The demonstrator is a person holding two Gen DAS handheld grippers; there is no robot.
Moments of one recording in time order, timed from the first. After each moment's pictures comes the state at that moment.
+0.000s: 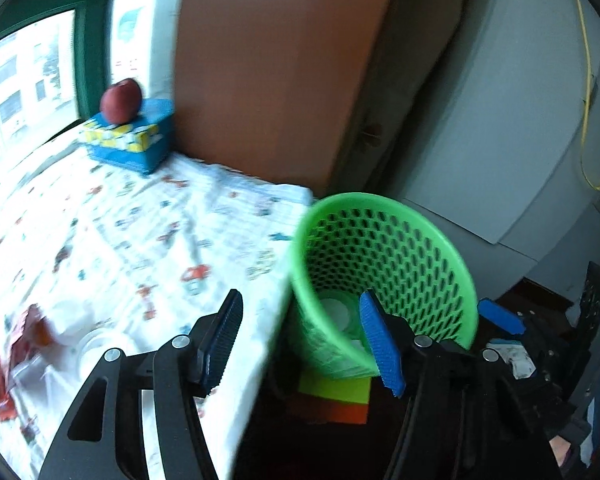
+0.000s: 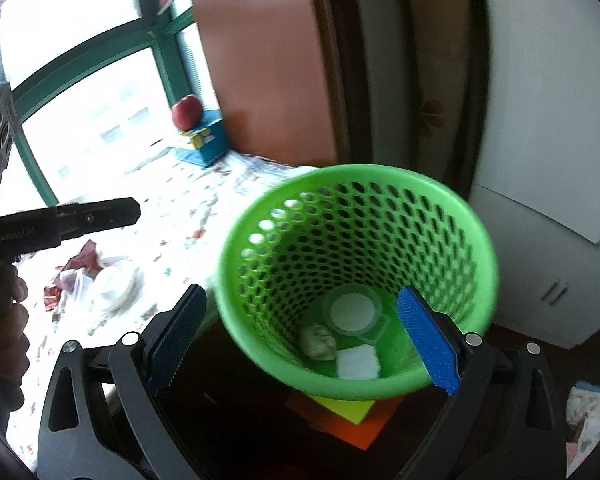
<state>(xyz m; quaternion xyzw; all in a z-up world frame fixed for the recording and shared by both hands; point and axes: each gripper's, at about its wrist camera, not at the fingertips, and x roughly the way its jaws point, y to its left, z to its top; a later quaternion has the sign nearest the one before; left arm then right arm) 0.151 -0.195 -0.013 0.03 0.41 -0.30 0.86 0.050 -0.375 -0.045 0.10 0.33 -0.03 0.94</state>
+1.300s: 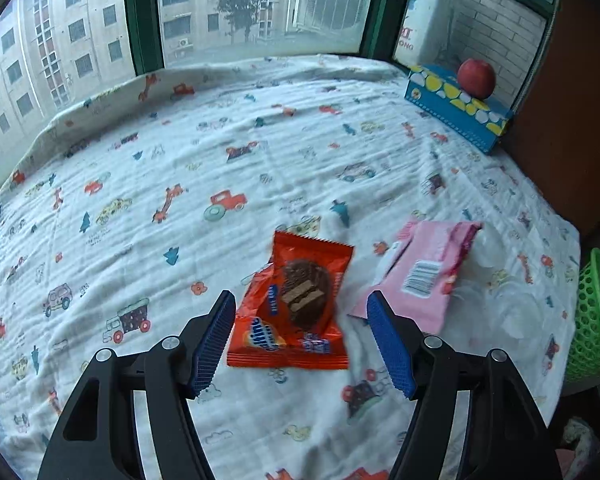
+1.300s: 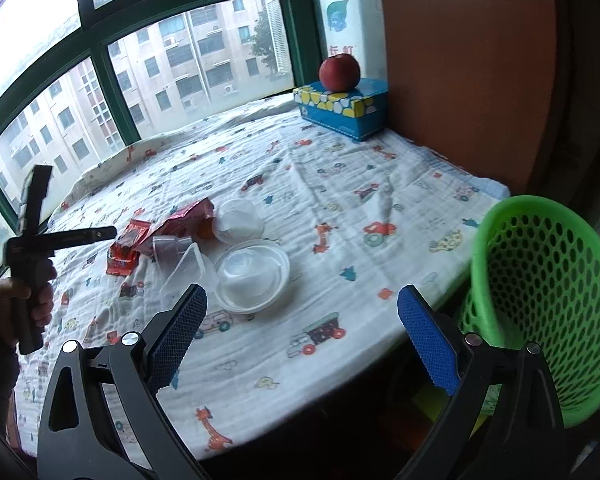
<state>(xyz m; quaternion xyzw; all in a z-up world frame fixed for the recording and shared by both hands) 0.210 0.166 -0.092 -0.05 0.47 0.00 0.88 0.118 -0.196 -0.047 0.03 0.37 0.12 0.92</state>
